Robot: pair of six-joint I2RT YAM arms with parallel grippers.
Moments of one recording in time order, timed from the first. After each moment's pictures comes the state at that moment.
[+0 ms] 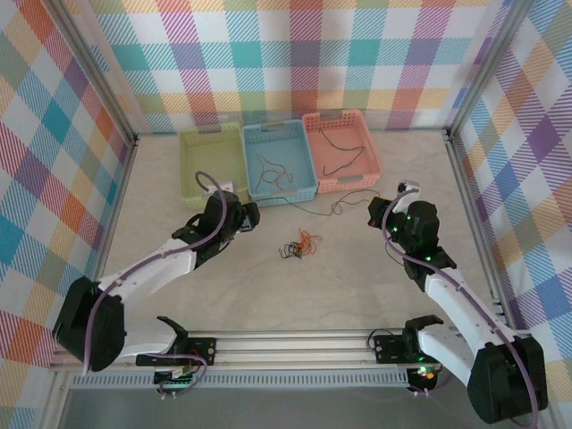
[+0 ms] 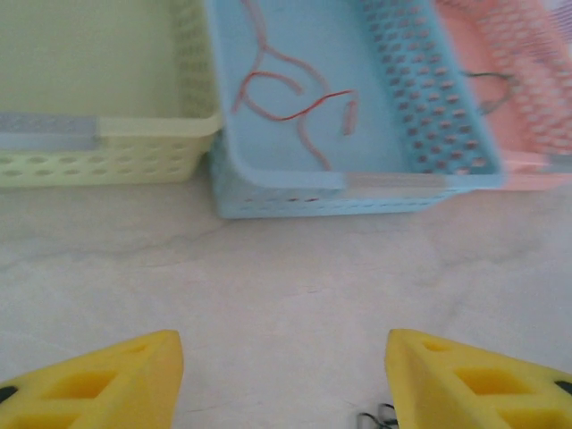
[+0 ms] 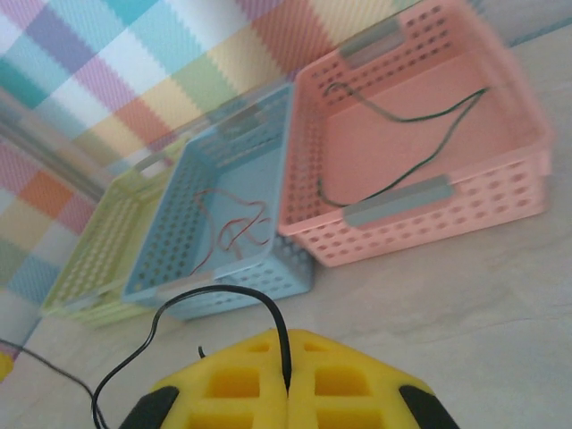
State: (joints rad) left arm -0.54 1.20 0.76 -0.11 -0.10 -0.57; right arm 0.22 0.98 0.50 0.23 -0.27 0.52
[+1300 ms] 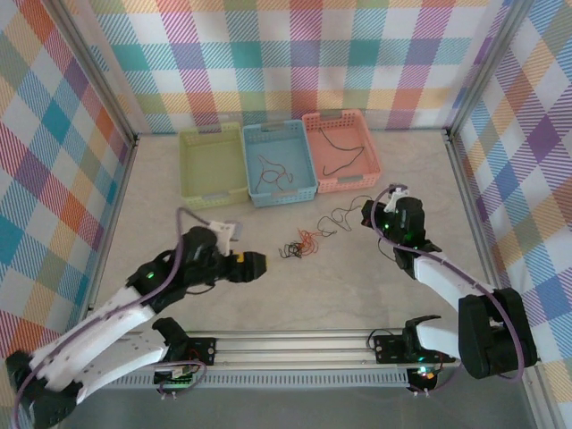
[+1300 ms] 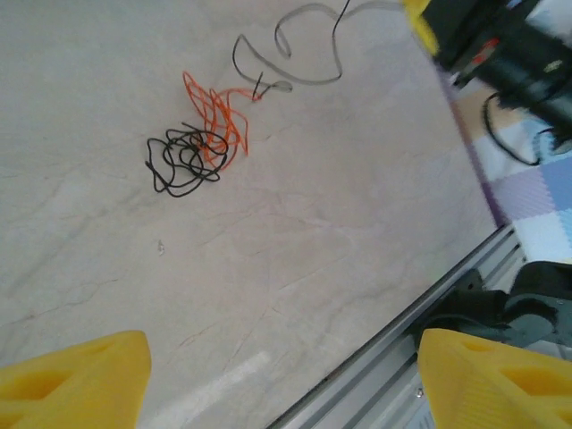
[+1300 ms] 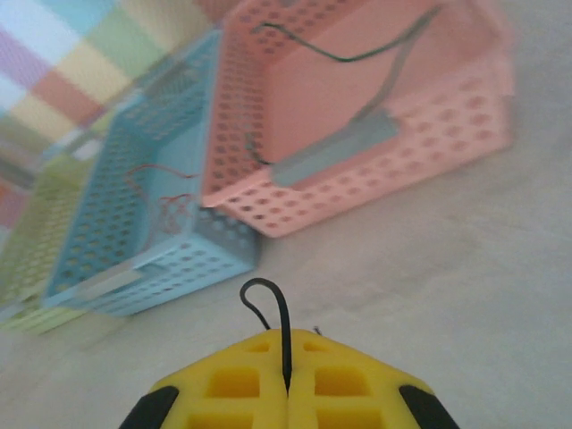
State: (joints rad) left arm -0.76 0.82 0.72 -0.54 0.20 -0.66; right arm 0.22 1.20 0.48 0.35 -0.22 0.57
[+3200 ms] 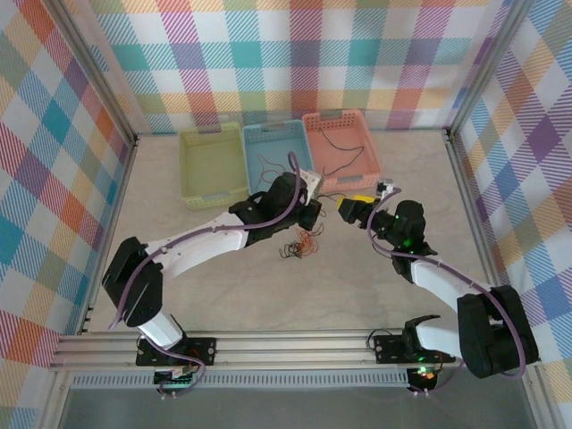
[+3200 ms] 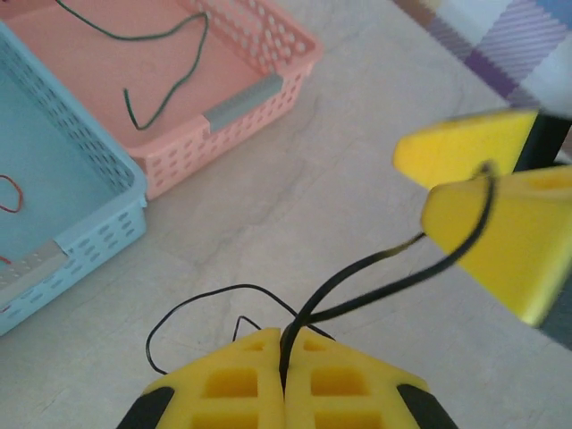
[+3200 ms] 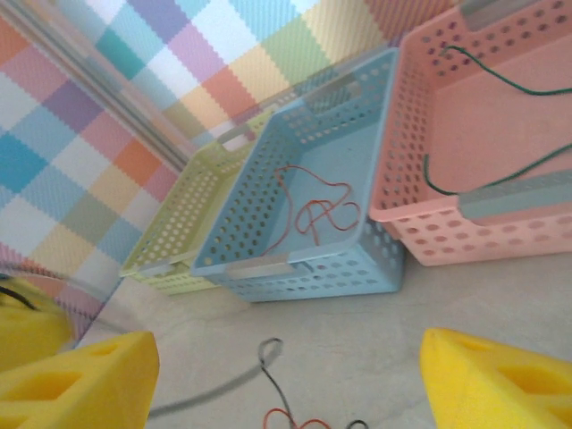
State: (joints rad) left arm -0.83 1.58 1.27 -0.25 -0.06 -0.30; right arm 0.26 1.20 0.43 0.60 -0.39 0.57
